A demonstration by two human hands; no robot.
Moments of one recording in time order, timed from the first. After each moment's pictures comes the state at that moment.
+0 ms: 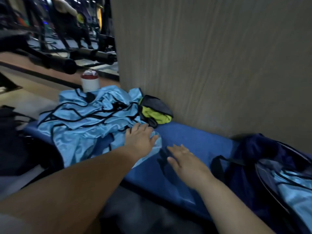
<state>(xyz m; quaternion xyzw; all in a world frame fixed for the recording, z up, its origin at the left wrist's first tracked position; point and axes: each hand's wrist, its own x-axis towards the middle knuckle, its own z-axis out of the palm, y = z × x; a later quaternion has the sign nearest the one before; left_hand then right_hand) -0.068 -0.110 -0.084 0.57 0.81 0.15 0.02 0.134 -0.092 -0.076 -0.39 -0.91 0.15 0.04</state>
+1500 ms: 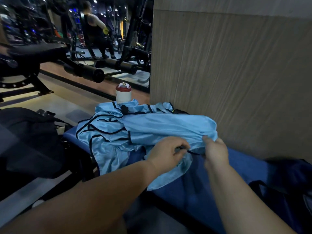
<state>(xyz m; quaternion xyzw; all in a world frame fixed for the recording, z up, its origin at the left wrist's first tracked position) -0.100 -0.156 -0.054 0.64 0.61 0.46 0.06 0.026 -0.053 -0.043 -0.47 -0.44 0.58 0.50</state>
